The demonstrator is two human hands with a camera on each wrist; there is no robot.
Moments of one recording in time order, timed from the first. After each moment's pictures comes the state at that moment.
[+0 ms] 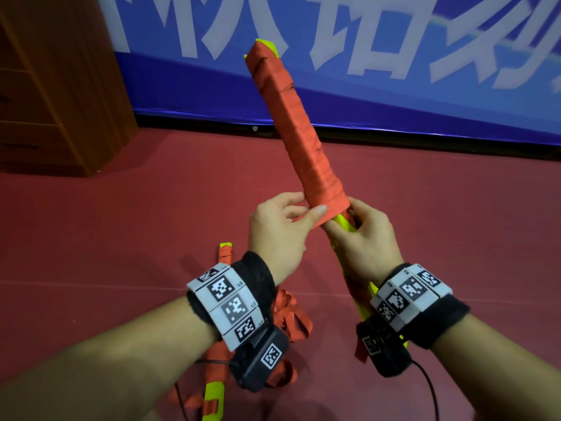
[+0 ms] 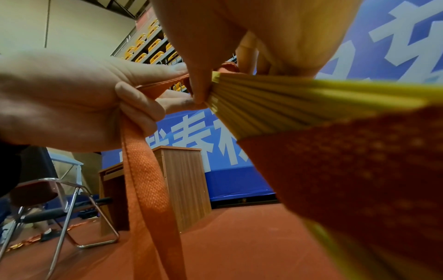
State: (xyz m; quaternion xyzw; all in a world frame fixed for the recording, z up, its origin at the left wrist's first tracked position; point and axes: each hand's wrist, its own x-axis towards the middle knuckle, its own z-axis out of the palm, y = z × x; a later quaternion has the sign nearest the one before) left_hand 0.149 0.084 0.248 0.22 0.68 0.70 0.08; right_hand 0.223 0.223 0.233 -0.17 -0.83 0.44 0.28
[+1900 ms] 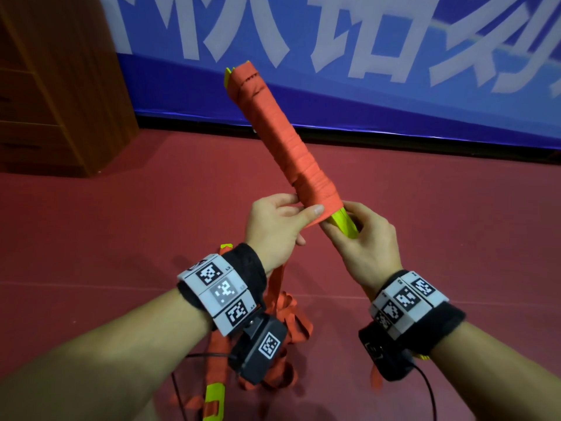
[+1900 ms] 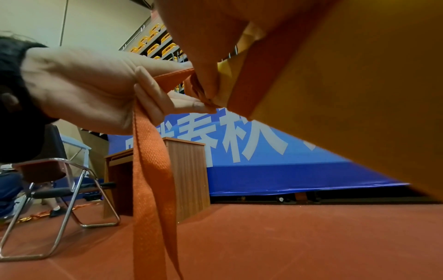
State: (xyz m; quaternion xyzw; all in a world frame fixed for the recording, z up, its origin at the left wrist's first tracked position) left_hand 0.136 0.077 0.254 0.20 0.66 0.71 0.15; right_hand 0.225 0.216 0.229 -0.20 -0.86 0.34 0.33
